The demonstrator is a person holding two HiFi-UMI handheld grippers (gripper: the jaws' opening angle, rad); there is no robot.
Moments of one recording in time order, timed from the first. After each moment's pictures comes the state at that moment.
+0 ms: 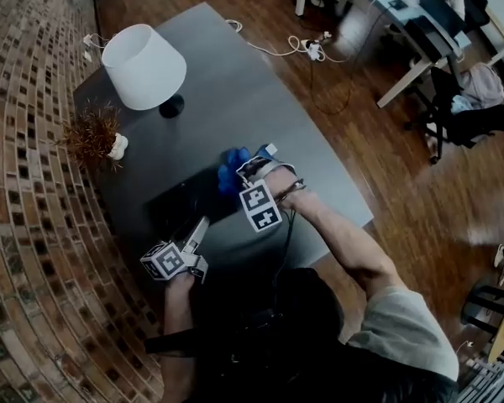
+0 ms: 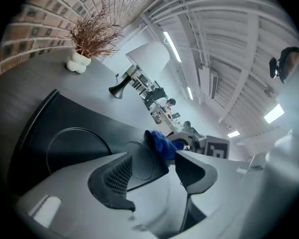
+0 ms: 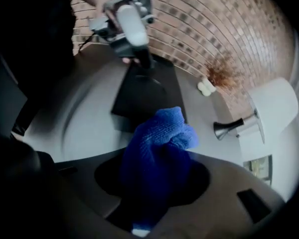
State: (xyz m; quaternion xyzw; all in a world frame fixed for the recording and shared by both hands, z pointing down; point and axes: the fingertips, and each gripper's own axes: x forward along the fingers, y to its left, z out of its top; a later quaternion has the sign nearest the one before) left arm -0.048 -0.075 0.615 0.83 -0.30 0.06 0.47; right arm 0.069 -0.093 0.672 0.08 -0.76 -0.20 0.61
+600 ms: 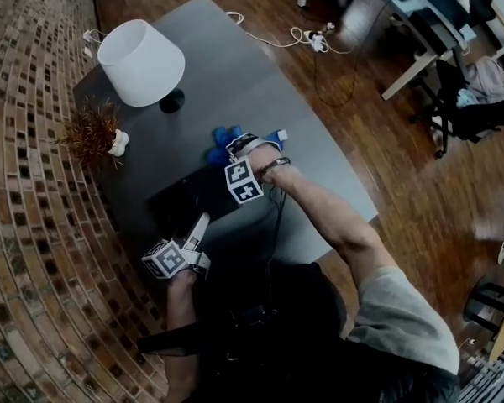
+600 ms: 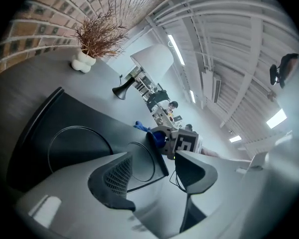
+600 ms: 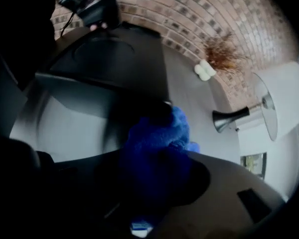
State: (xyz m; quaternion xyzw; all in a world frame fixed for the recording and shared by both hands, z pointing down) left arm -0.048 -0.075 0.614 0.81 -0.32 0.05 0.49; right arm 0.078 -0.173 0.717 0.11 -0.73 -0.19 0.65
